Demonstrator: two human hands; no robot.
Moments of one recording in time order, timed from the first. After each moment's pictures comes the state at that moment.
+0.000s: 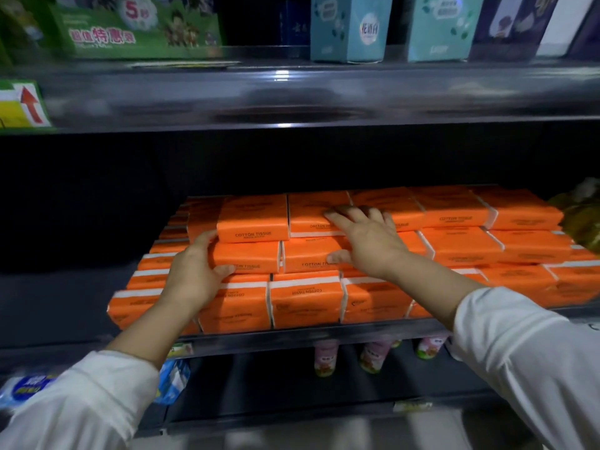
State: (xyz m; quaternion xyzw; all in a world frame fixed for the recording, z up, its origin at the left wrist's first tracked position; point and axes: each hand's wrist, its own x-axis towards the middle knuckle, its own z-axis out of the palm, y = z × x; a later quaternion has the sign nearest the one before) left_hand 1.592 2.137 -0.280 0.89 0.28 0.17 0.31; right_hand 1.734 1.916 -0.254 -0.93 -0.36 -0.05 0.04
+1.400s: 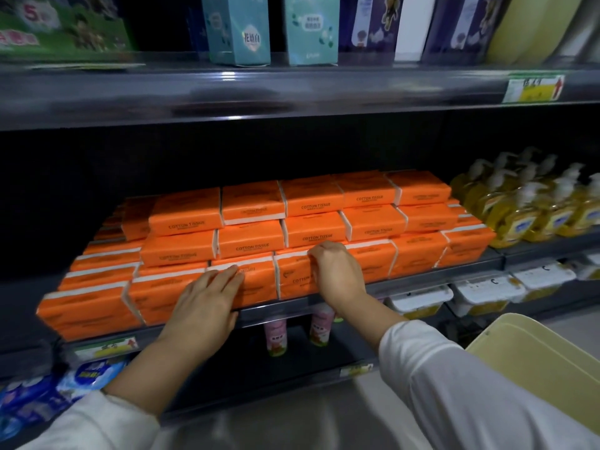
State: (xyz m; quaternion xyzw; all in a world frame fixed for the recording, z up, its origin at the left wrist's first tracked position) left_hand 1.568 2.036 -0.317 1.00 0.04 0.06 0.01; right_hand 1.689 1.847 -0.317 -0.95 -0.24 -0.12 0.16
